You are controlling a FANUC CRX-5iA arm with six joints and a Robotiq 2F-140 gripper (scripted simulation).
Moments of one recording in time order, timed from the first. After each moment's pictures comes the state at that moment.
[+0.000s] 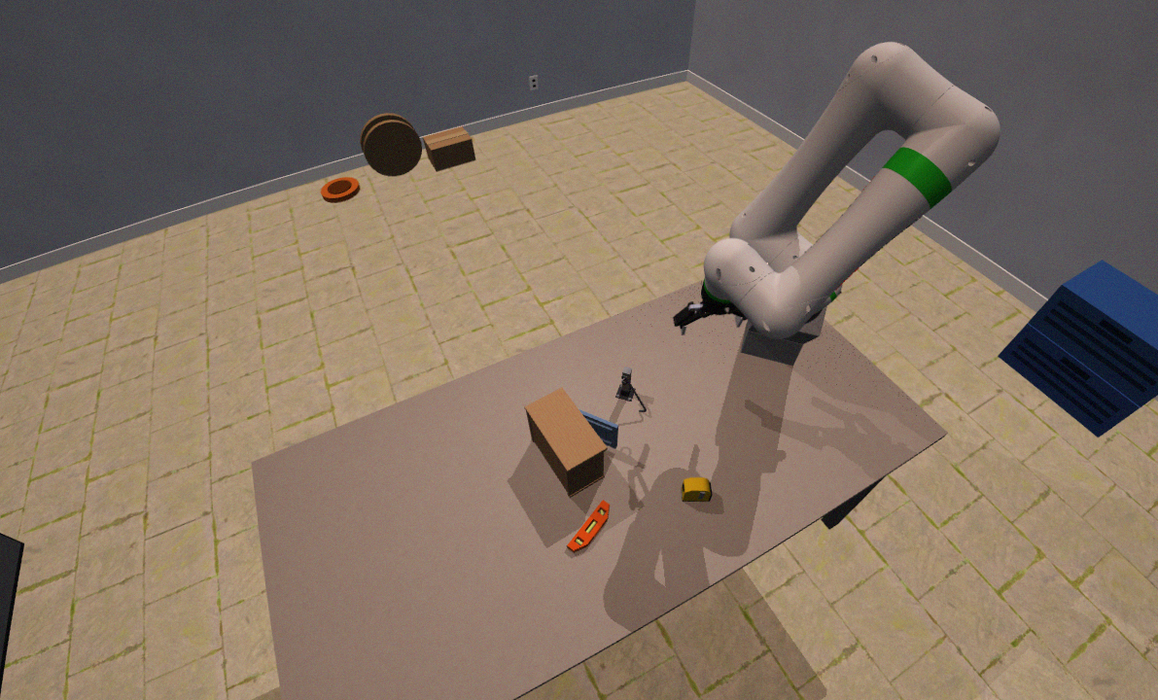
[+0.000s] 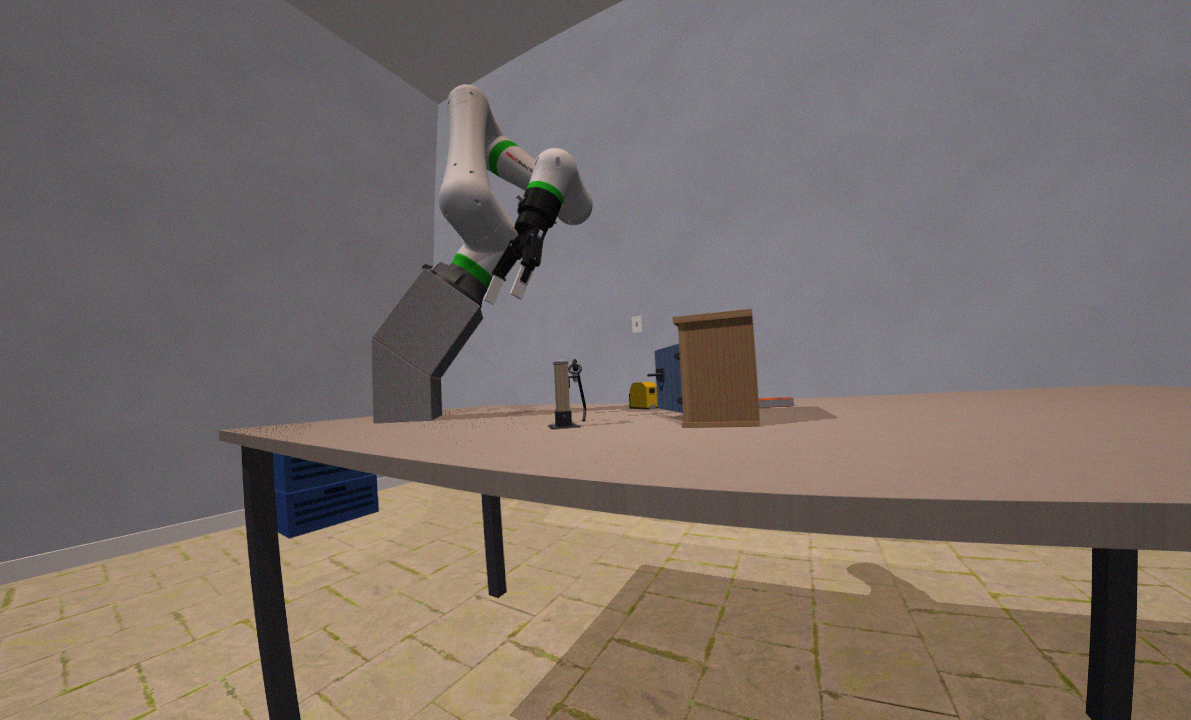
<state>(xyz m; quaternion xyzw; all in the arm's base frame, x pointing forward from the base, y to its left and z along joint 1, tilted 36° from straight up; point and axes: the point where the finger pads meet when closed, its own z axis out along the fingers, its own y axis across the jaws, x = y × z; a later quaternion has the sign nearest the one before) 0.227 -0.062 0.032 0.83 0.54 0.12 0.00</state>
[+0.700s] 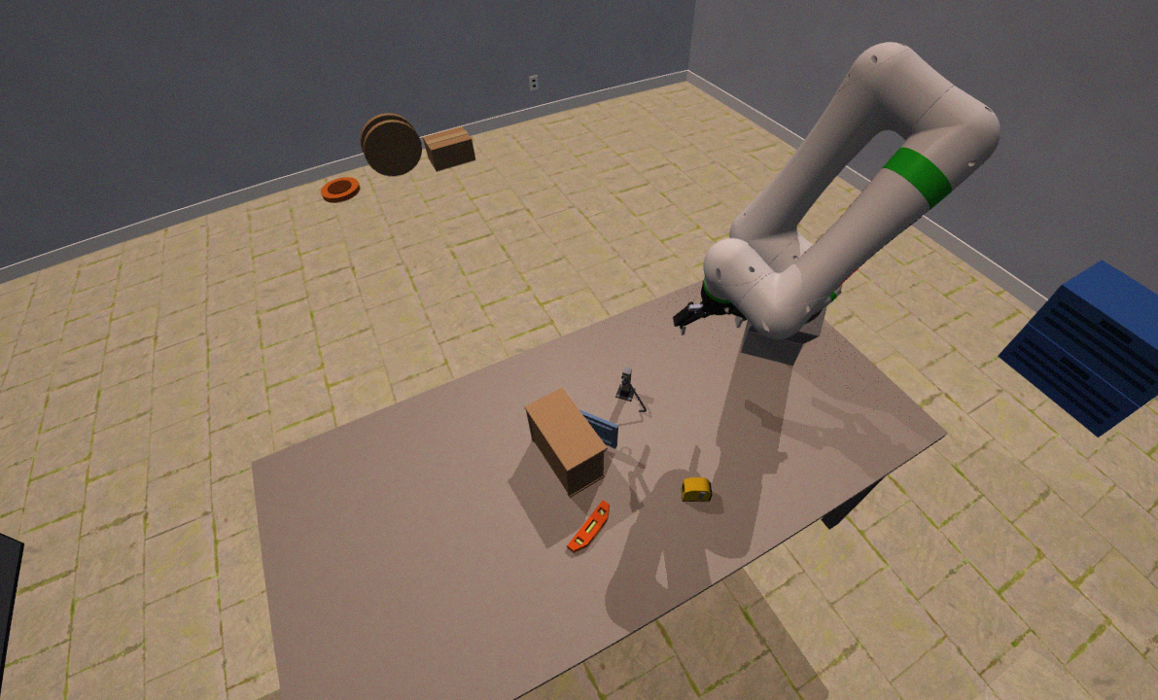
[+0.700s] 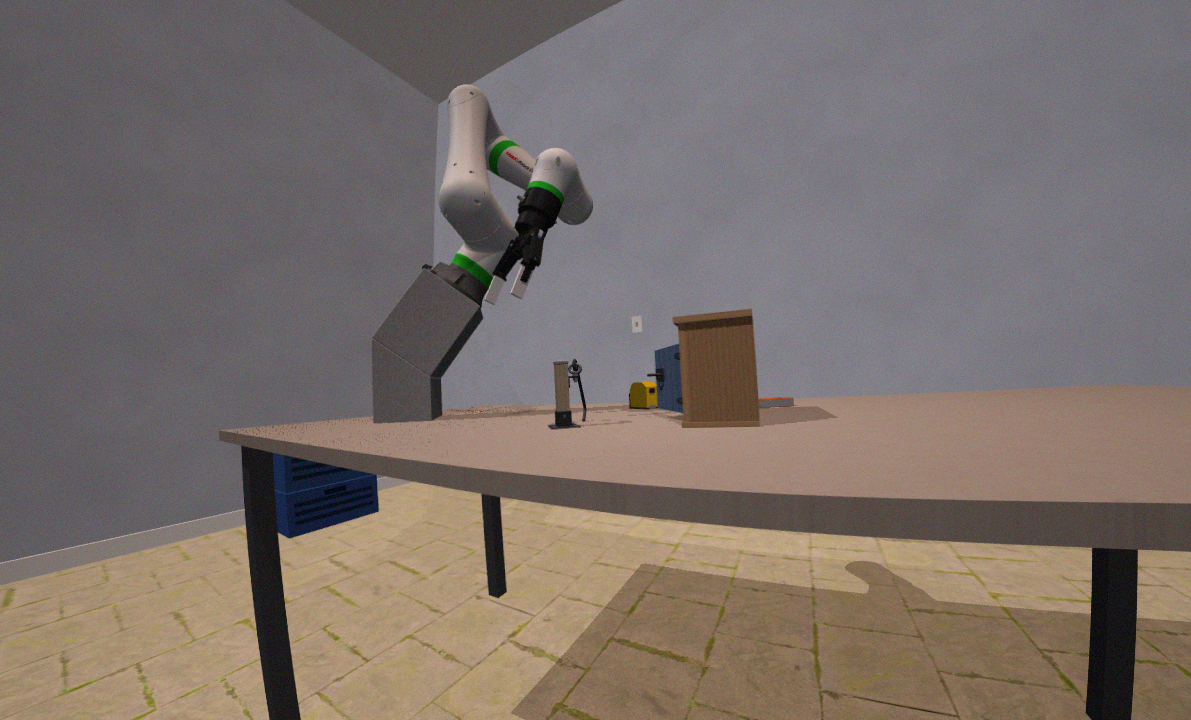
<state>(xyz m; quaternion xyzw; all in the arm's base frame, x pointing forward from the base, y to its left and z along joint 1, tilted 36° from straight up) 0.228 -0.061 0.033 0.84 0.53 0.12 0.00</state>
